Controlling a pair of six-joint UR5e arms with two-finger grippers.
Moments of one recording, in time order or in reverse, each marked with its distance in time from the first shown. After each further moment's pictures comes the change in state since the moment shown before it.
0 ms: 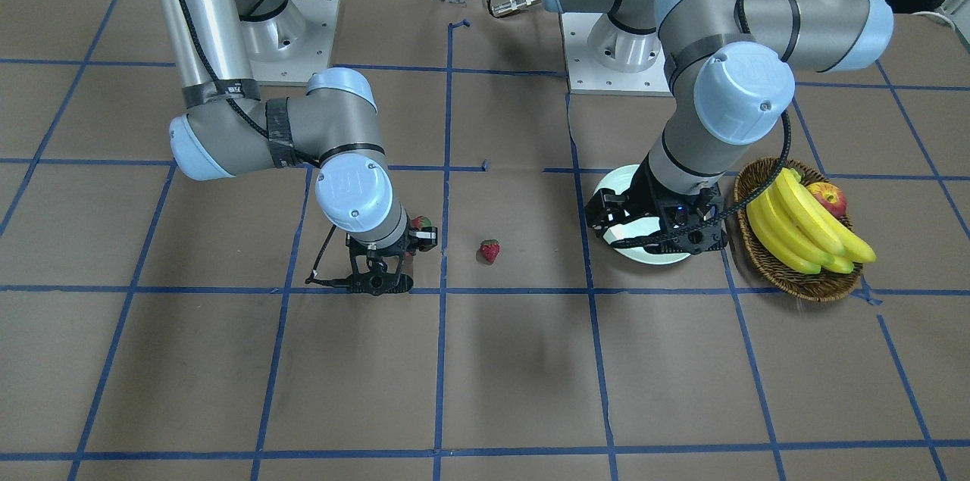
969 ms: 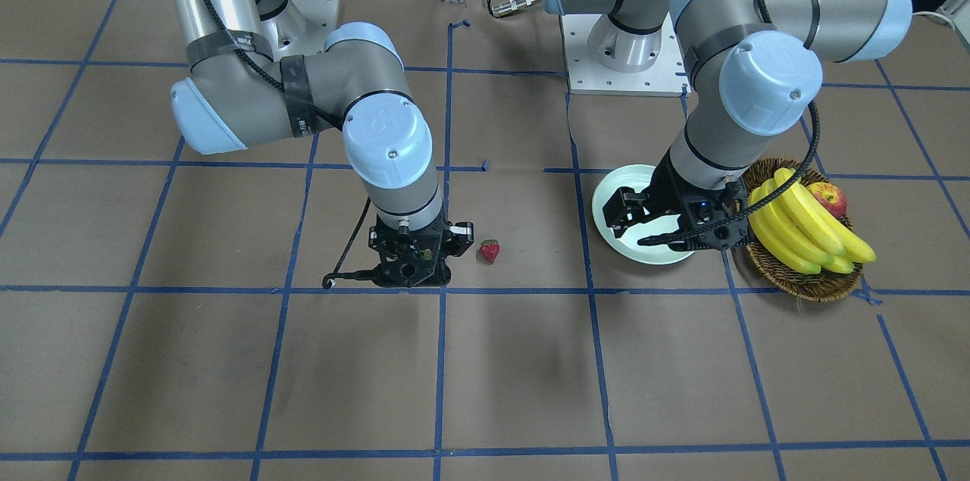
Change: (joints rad) left arm 0.052 0.019 0.004 -0.001 0.011 0.012; right arm 0.092 -0.038 -0.184 0.022 -0.029 0.078
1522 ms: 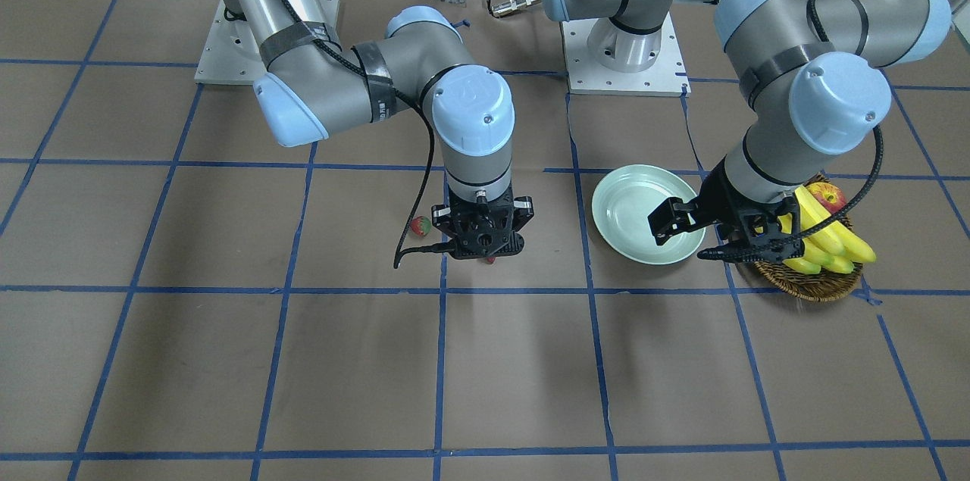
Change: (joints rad) left arm 0.101 -0.018 -0.010 0.000 -0.007 0.111; right arm 0.136 0.037 -0.026 -0.017 0.007 0.067
